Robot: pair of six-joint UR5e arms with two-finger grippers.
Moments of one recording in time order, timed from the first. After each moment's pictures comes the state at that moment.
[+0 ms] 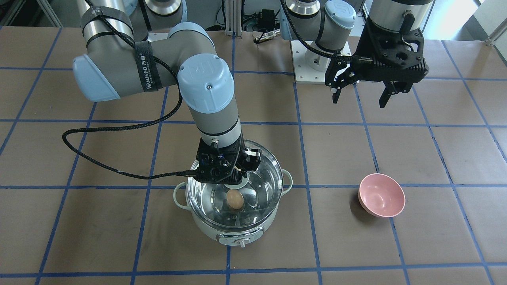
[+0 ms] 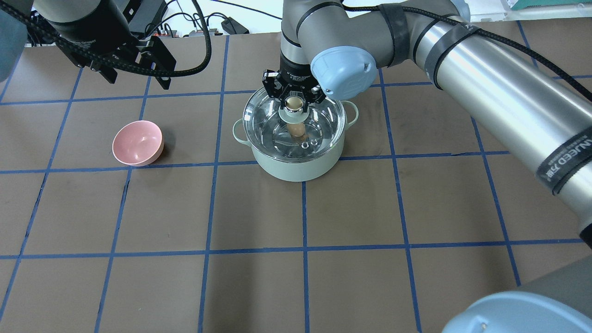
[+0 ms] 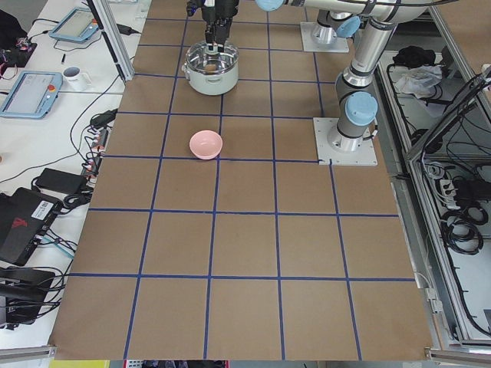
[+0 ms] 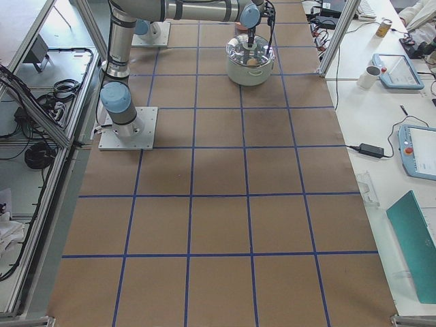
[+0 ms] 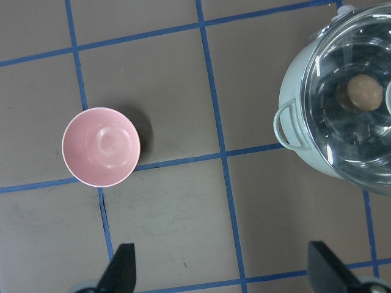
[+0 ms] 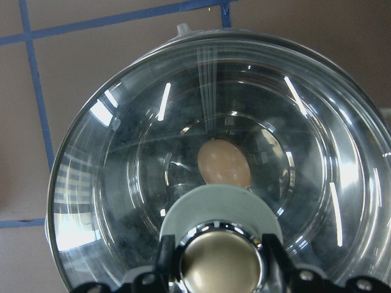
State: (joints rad) left arm -1.57 -1.57 -1.47 -1.54 1.62 0.15; right arm 1.91 -1.13 1.37 -1.90 -1.46 0.46
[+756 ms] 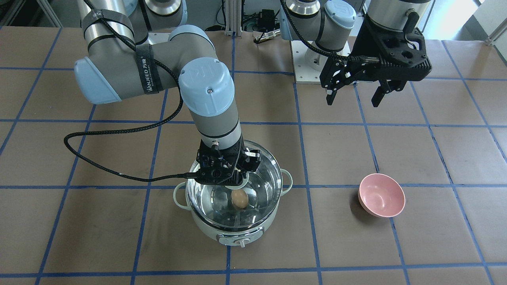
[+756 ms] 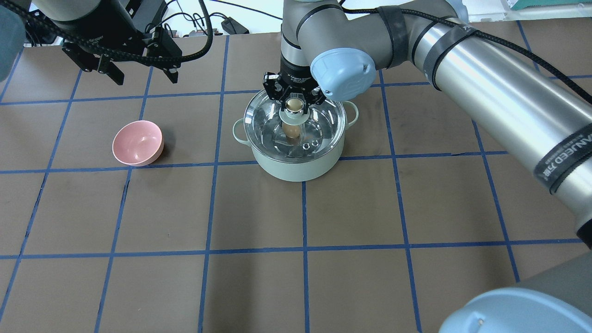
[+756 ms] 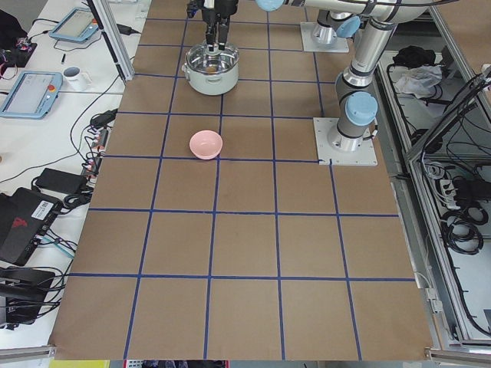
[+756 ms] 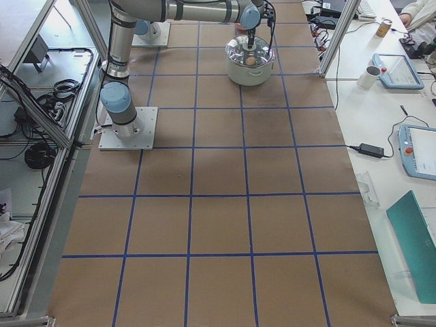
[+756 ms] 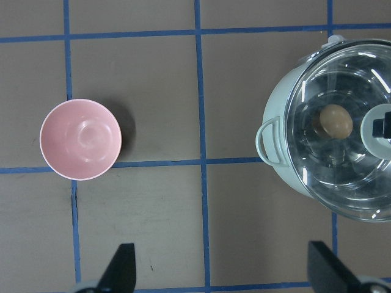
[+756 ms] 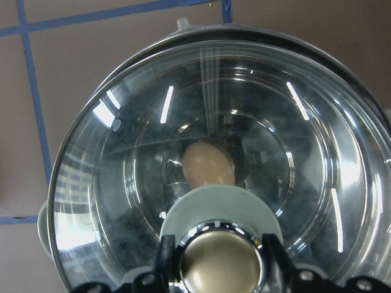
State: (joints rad) left arm -1.57 -1.57 -1.47 -1.53 1.56 0.02; right arm 1.91 -1.12 1.37 -1.90 -1.46 0.44
